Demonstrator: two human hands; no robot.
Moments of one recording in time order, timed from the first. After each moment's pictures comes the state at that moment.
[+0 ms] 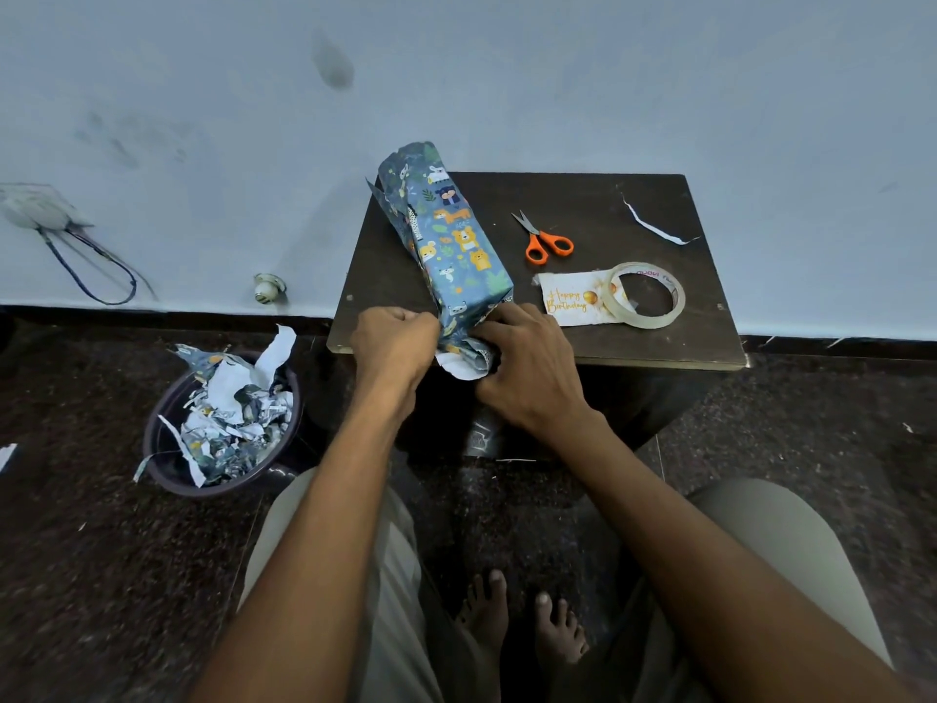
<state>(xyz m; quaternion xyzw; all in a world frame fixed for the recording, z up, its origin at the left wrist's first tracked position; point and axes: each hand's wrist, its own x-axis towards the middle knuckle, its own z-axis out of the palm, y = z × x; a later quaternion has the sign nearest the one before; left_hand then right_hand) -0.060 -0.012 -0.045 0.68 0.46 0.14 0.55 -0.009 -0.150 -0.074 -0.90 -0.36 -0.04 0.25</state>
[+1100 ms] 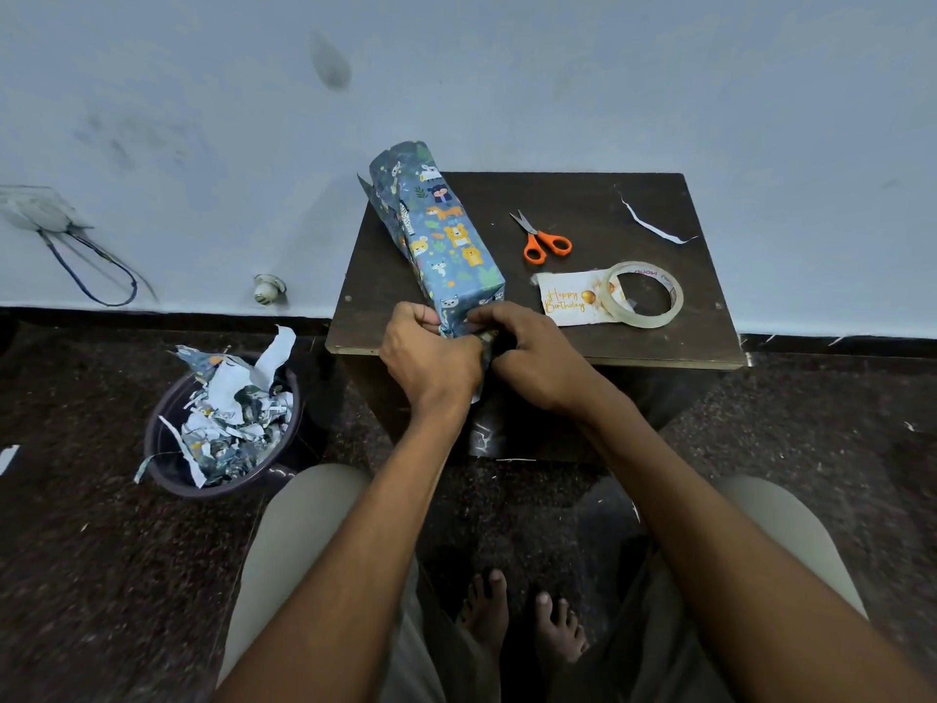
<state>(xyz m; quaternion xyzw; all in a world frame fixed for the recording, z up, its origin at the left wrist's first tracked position) -0.059 -0.064 -0.042 0.71 0.44 0.27 0.48 0.003 -0.160 -0.049 -0.83 -0.31 0.20 0.42</state>
